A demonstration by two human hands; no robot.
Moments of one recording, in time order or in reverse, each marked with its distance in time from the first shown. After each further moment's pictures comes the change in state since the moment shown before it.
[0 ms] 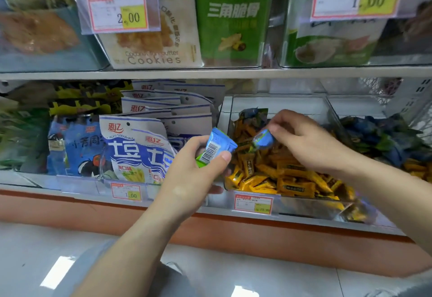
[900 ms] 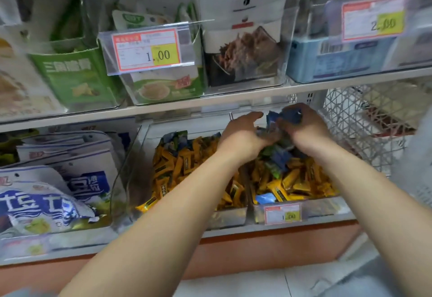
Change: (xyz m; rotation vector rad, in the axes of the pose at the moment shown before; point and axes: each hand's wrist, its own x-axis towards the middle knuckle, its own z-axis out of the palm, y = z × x) left_hand 0.103 0.057 0.268 0.670 -0.242 0.360; right_hand -0.048 0.127 -0.161 0.012 0.565 0.393
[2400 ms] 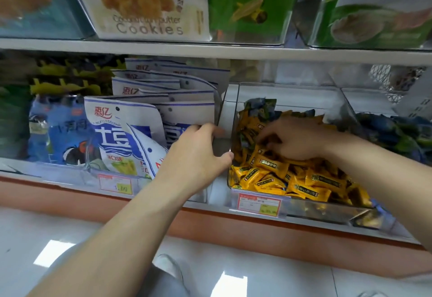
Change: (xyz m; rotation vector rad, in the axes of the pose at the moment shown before) left_hand -0.153 -0.196 -0.146 0.267 0.160 -0.264; right_hand -0.040 -0.096 0.198 -0.726 -0.888 -0.675
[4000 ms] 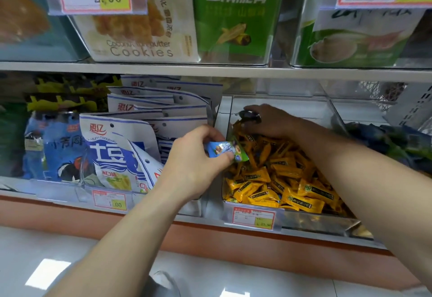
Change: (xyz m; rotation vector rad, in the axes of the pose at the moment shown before) left_hand 0.006 0.013 -0.009 -0.399 0.052 -0.022; right_hand 0.084 0.045 0.002 0.258 0.127 0.234
